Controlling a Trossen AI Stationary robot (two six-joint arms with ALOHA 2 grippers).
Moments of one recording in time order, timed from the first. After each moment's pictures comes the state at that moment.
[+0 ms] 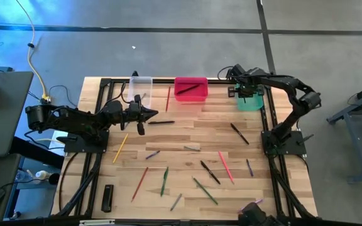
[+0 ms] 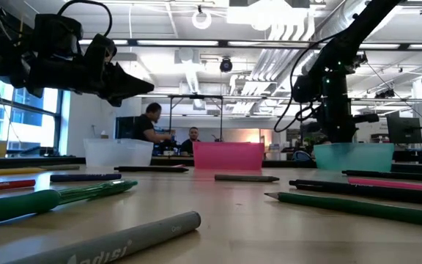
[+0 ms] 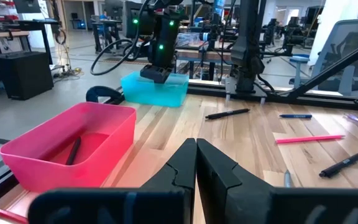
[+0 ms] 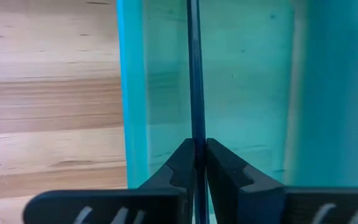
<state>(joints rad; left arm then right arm) 0.52 1.22 0.13 1.04 0.21 -0.01 -0.94 1.64 1.00 -0.83 0.24 0.63</state>
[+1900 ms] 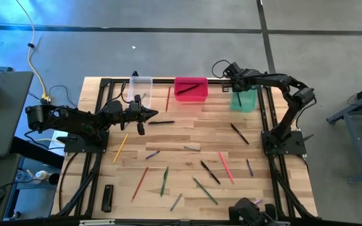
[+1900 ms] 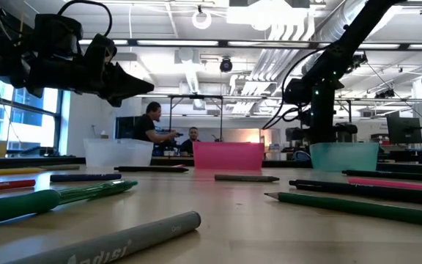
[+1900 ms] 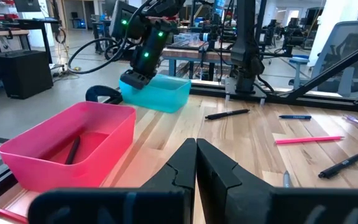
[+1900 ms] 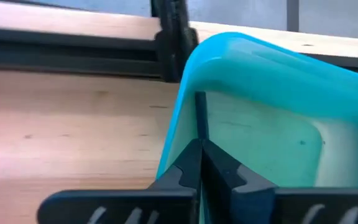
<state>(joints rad) 0.52 1.22 0.13 1.04 0.21 -0.01 -0.92 1.73 1.00 -0.51 0.30 0.52</state>
